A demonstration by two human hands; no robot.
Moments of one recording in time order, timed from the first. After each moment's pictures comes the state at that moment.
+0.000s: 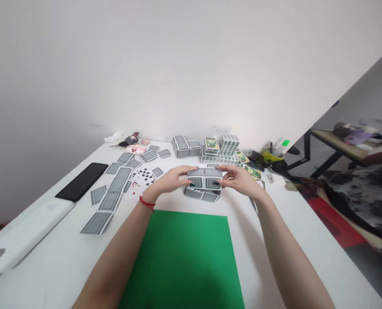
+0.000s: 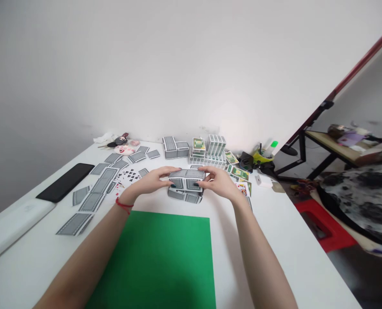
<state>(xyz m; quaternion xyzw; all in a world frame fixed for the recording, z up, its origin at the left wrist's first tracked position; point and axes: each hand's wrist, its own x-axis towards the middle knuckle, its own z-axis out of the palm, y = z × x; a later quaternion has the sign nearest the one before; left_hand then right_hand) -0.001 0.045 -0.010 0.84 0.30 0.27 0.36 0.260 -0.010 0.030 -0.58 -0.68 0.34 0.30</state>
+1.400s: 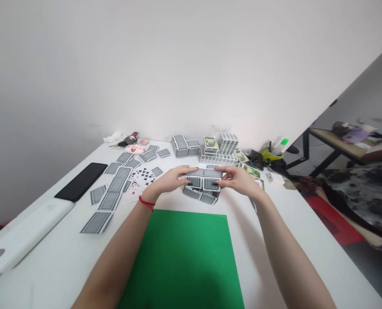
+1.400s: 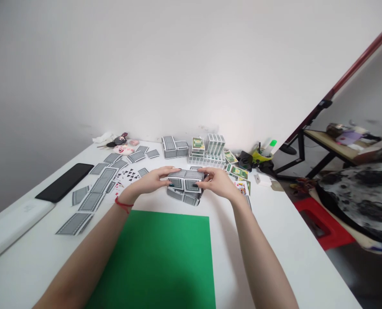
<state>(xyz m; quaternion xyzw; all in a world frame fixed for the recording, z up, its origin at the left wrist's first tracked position) -0.001 0.046 -0.010 0.84 0.30 0.25 0.37 0.258 -0.014 0.032 -0.59 -0.67 0.34 0.28</state>
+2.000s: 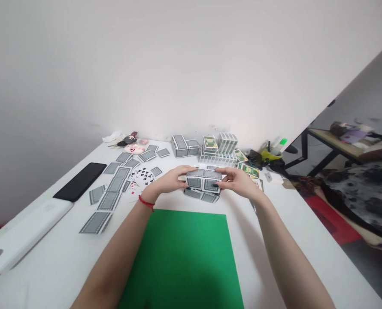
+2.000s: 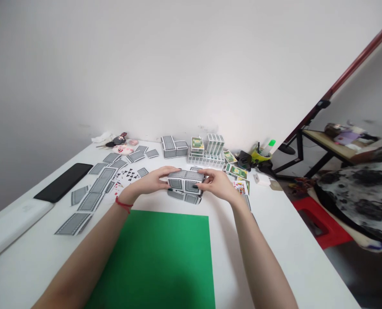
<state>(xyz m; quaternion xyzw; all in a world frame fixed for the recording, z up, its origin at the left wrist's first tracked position) 0.000 0.044 -0.010 0.83 0.27 0.26 0.41 0.260 -0.018 0.026 -0.59 -0.66 0.35 0.30</state>
